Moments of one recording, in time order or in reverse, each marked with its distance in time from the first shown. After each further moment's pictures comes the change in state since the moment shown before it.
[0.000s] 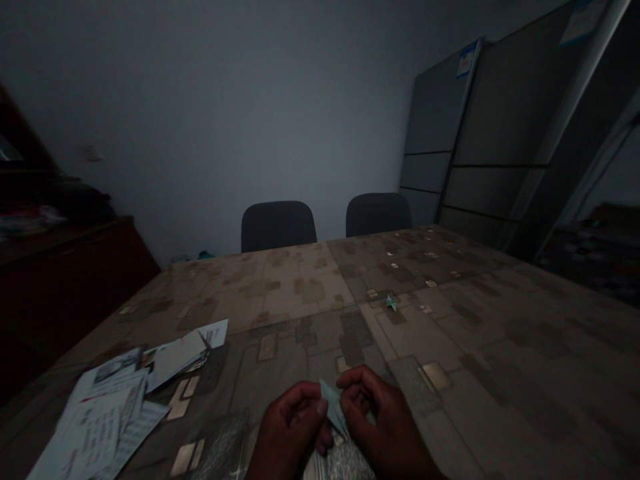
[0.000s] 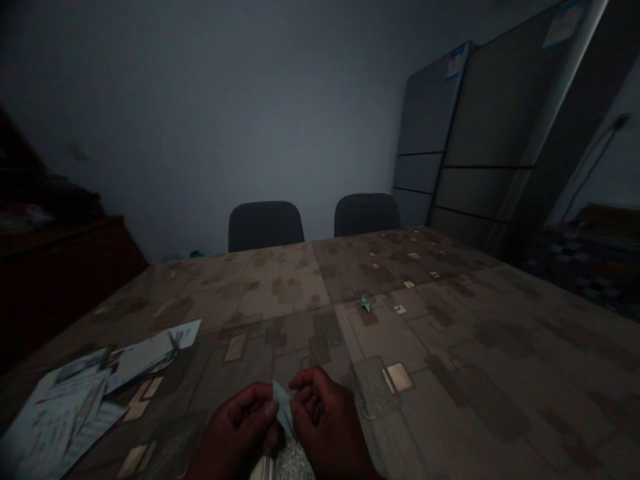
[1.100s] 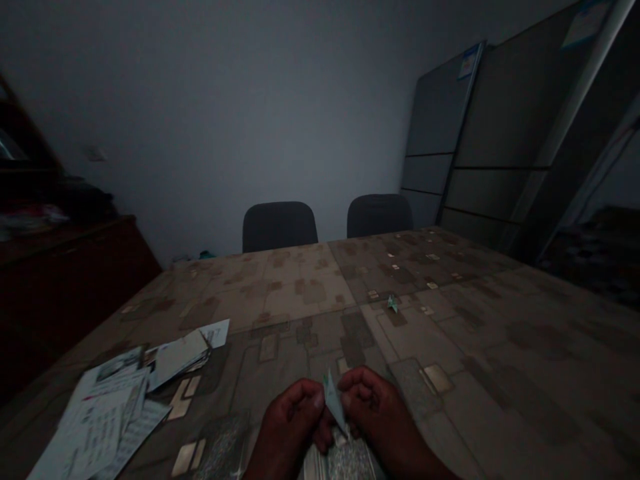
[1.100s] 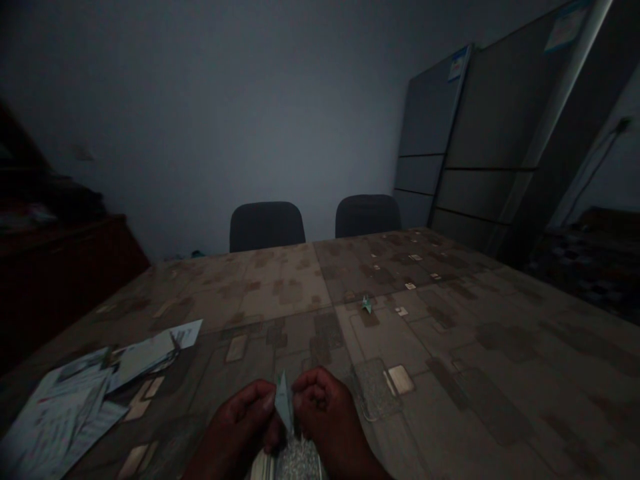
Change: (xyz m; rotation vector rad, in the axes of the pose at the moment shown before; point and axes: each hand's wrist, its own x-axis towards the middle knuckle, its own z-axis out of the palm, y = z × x) left_hand 0.005 0.002 -0.003 -0.049 -0.087 -0.035; right_hand 0.007 0.010 0.004 0.422 -0.086 0.239
